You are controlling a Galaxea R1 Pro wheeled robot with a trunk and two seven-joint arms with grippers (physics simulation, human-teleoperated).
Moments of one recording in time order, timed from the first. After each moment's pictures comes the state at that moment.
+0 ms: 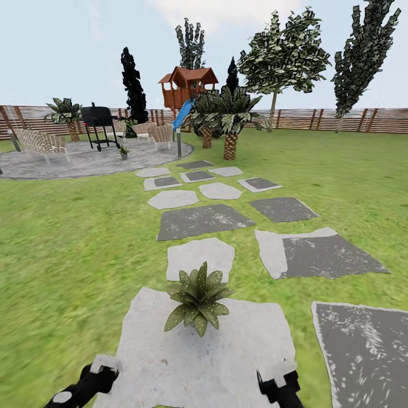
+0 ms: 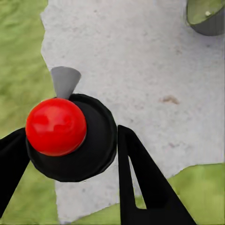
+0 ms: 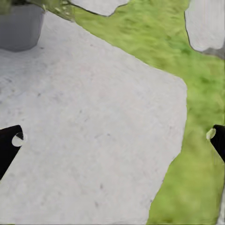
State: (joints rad) left arm -0.47 0.19 0.09 -0.20 -0.16 -0.26 -0.25; right arm -0.45 0.00 -0.17 -0.07 0.60 -0.56 -0.20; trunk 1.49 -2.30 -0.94
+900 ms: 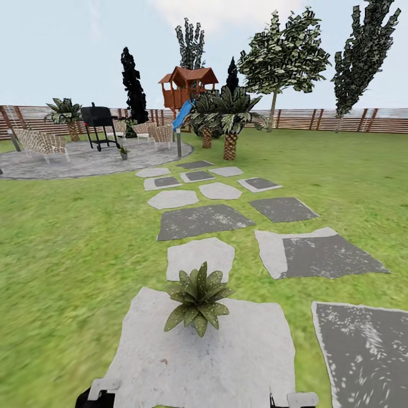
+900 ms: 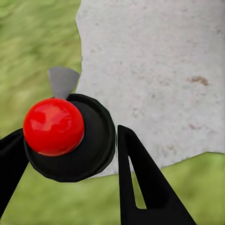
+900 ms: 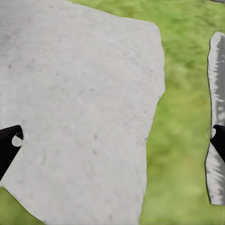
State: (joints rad) left arm -0.43 0.12 0.09 -0.07 -0.10 -0.39 0.02; right arm -0.37 0.01 -0.17 -0.03 0.35 -0.61 -0.26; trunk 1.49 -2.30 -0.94
